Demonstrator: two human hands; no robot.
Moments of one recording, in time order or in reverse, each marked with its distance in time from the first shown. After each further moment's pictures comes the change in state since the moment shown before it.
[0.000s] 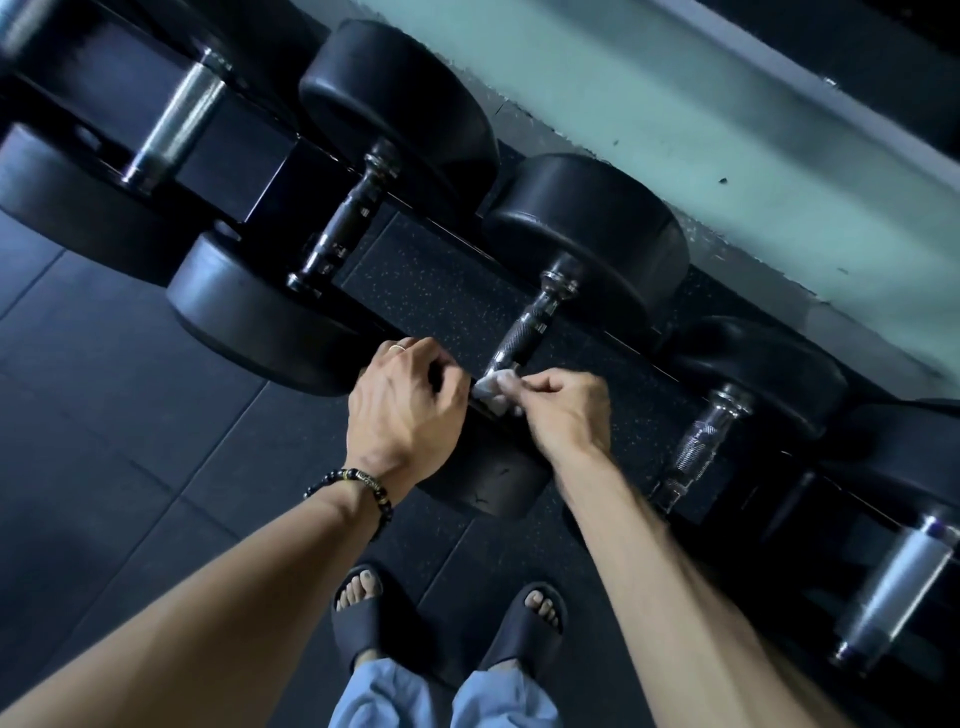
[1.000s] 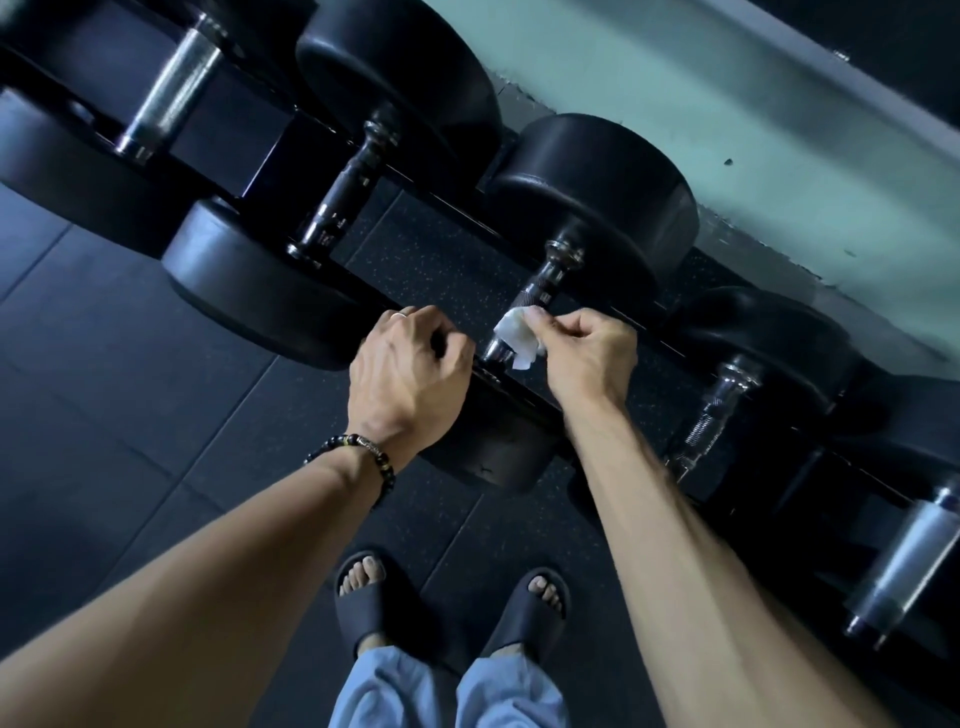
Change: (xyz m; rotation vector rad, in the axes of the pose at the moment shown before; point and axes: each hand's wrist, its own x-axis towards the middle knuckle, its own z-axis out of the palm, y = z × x) left_hand -0.001 -0.001 0.001 -0.004 0.010 0.019; right_hand 0.013 -0.011 -0.004 0.110 0.191 -0.208
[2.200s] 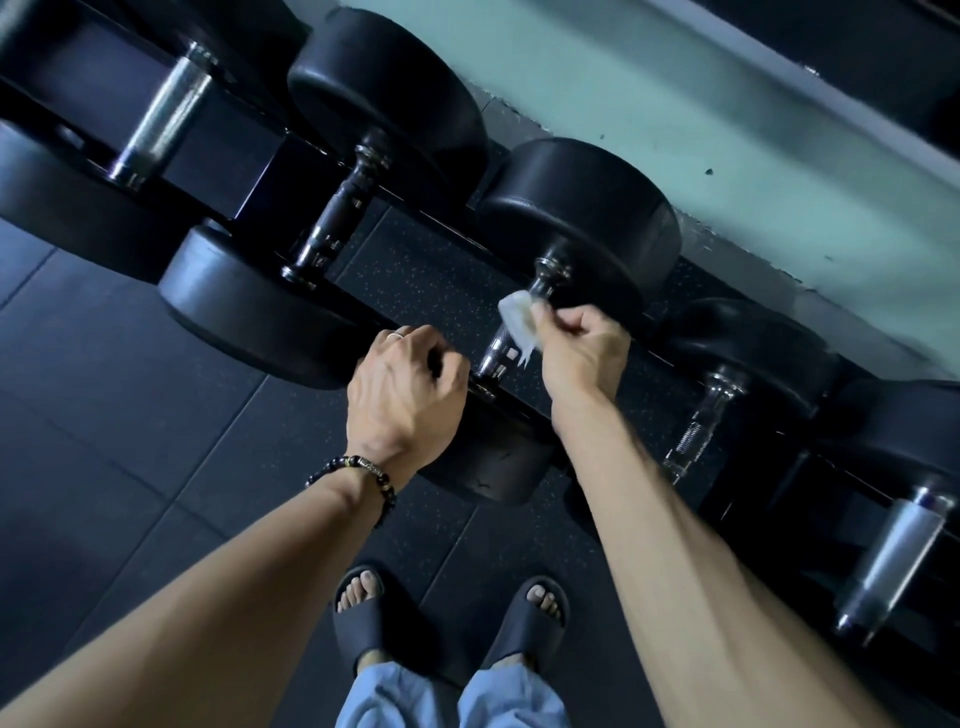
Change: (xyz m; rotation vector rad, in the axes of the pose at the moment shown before) left_hand 0.000 0.003 -0.003 -0.006 -0.033 -0.009; right_hand 0.009 -0.018 0.008 0.173 0.097 0.130
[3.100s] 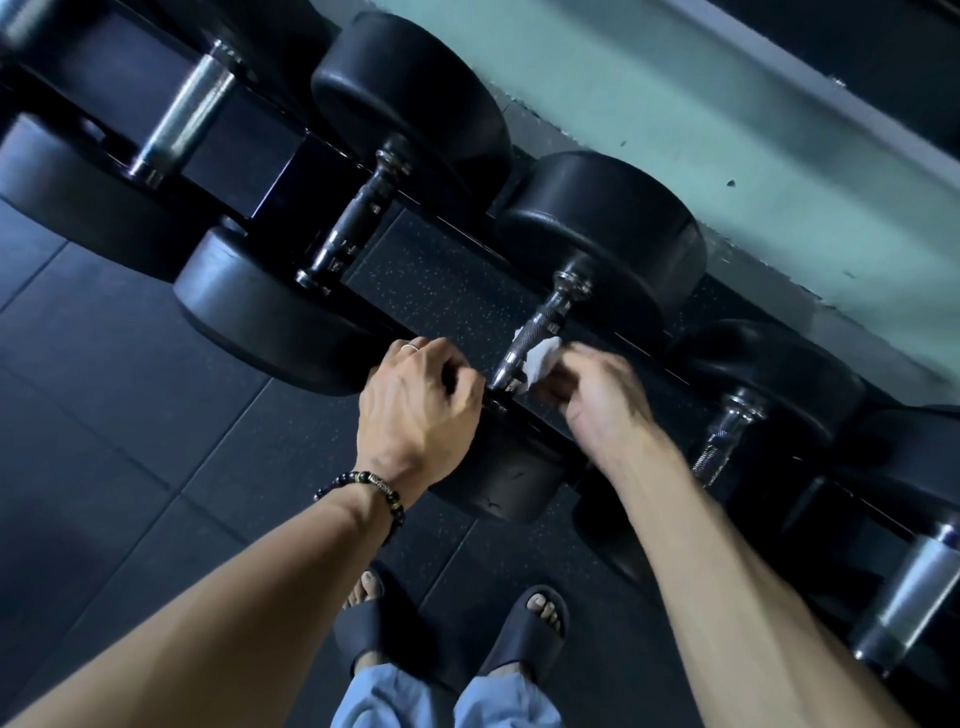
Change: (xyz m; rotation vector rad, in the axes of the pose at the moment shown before) left_hand 0.000 -0.002 0.000 -0.021 -0.007 -0.002; right_hand 0.006 0.012 -0.023 0.217 -0.497 0.273
